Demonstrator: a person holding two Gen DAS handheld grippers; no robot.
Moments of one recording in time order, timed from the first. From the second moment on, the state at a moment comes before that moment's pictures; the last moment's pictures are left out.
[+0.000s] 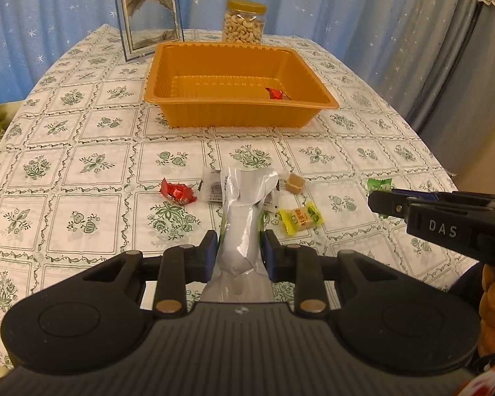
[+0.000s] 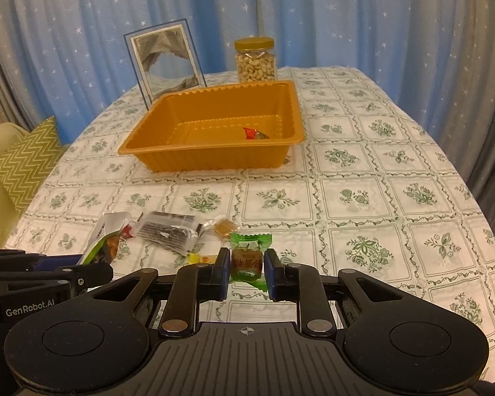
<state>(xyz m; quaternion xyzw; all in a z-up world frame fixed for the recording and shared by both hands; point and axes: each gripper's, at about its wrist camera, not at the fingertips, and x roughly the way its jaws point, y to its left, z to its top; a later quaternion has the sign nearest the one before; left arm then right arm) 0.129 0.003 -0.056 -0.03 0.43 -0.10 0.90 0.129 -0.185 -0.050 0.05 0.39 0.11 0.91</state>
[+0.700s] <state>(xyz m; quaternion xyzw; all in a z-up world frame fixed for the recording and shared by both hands) 0.146 0.005 -0.038 -0.04 0.41 -0.10 0.91 0.144 -0.188 -0.040 0.04 0.38 0.11 0.92</state>
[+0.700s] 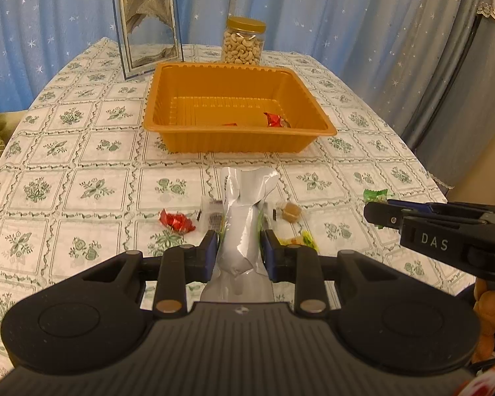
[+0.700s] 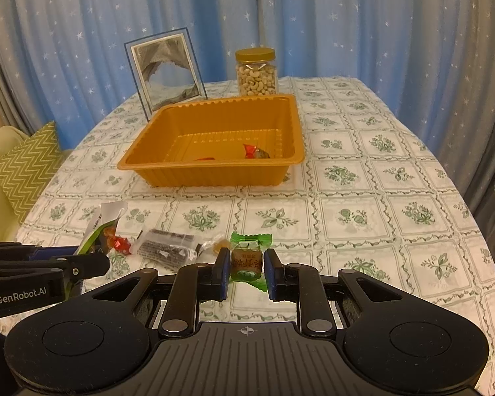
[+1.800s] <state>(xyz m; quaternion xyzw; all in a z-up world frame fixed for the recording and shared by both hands) 0.329 0.012 -0.020 -0.02 0.38 -0.10 0.92 0.324 -0.172 -0.018 0.05 0.36 0.14 0.92</state>
